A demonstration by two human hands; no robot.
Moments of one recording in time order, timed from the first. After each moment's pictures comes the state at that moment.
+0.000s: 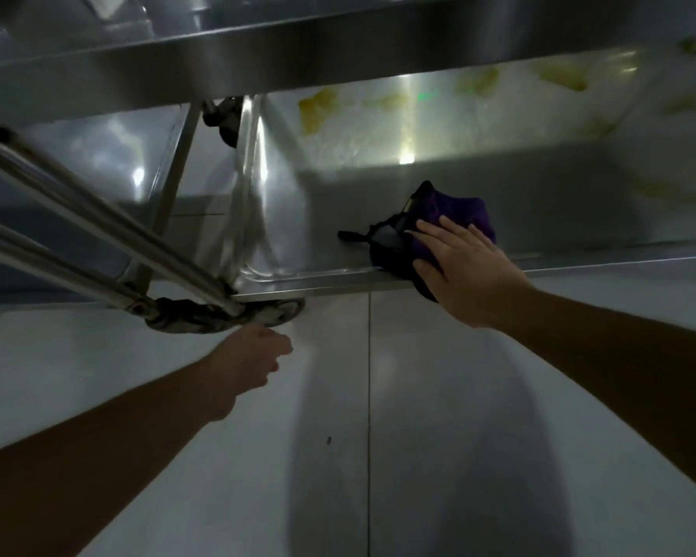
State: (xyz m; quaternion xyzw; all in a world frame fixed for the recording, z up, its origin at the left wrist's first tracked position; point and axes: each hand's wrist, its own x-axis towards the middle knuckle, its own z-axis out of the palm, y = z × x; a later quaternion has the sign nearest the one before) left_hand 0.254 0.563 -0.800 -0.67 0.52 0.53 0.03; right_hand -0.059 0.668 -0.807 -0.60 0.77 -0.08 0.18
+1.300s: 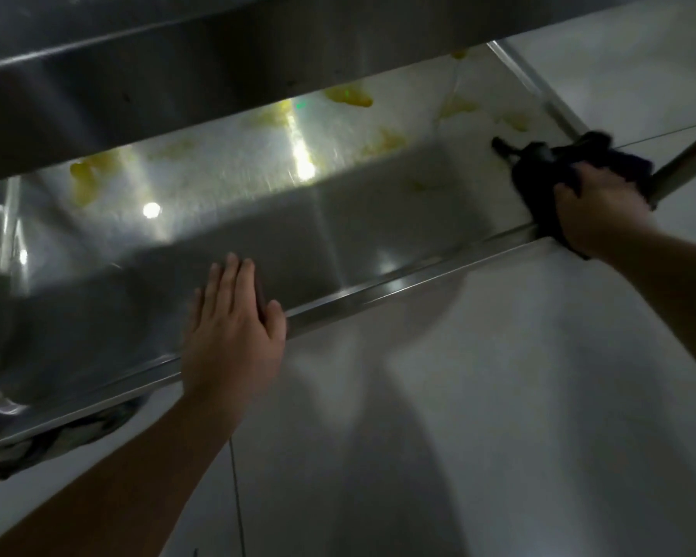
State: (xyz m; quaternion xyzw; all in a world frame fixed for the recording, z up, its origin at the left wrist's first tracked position) left_hand 0.013 0.609 -0.832 -0.39 0.92 0.06 -0.03; right_hand -0.385 0.853 -0.811 -0.18 0.97 -0.11 0.08
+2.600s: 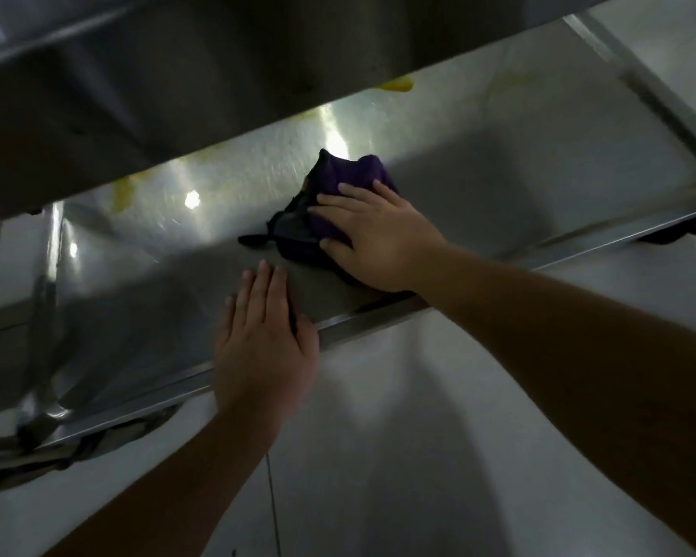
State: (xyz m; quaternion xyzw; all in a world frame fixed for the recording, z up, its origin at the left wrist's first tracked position) left_hand 0.012 0.608 -0.835 -0.41 0.91 0.05 -0.01; right_hand -0.211 0.652 -0.819 -0.61 0.78 -0.14 0.11
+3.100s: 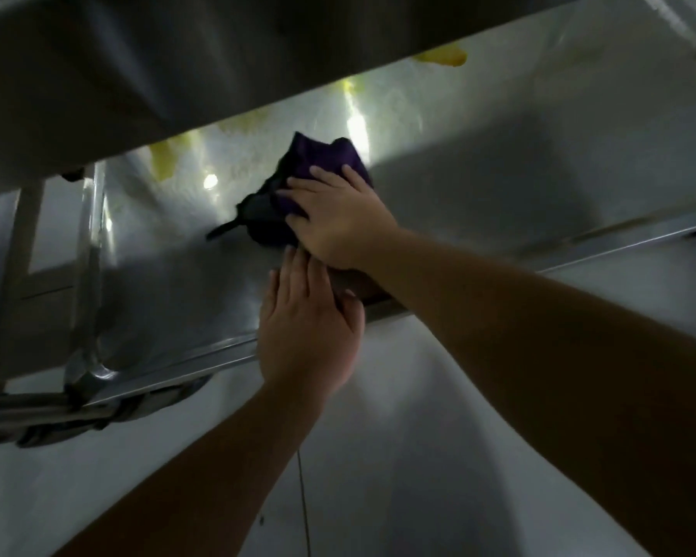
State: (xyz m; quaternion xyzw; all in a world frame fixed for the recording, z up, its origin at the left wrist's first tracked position) left_hand 0.011 0.614 -0.828 -0.41 0.91 0.06 -0.01; right_hand -0.147 0.579 -0.814 -0.60 0.77 -0.16 0.15
